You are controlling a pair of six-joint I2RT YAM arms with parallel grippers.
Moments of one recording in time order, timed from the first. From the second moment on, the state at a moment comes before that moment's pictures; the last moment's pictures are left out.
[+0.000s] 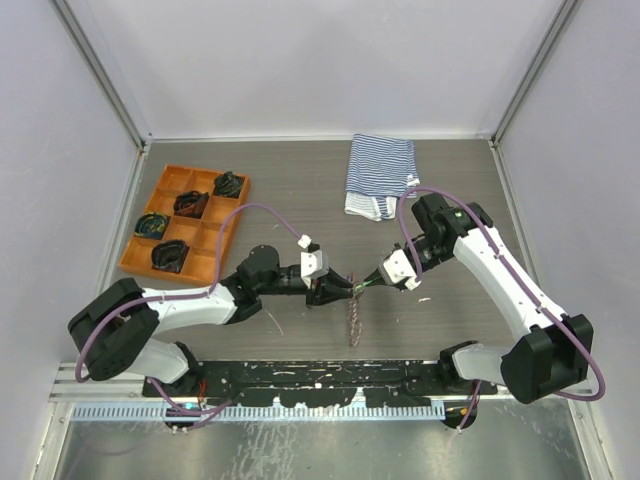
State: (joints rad) left arm -0.91 1.40 0.56 0.80 0.64 0.01; right arm 0.33 1.26 1.12 -1.35 -1.09 -1.98
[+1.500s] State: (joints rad) left arm -0.91 1.35 0.85 0.17 0.53 -0.05; right arm 0.32 1.26 1.15 -1.22 -1.01 -1.78
